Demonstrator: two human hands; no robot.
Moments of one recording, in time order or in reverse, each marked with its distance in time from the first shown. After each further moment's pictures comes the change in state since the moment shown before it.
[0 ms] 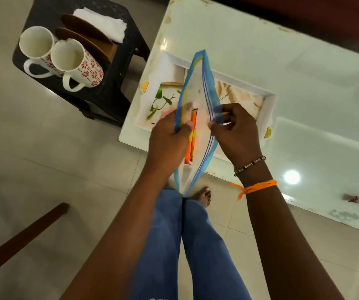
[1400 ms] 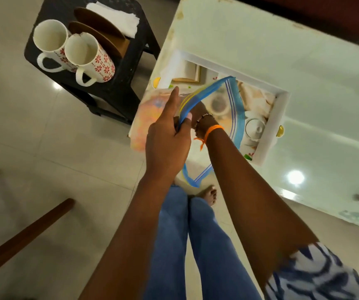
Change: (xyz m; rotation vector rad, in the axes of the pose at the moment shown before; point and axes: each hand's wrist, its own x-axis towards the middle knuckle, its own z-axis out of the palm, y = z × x) left_hand -0.006 -0.009 -0.022 0.104 0.177 0.140; right_hand 0.054 -0.005 0.096 -0.090 -0.412 0.115
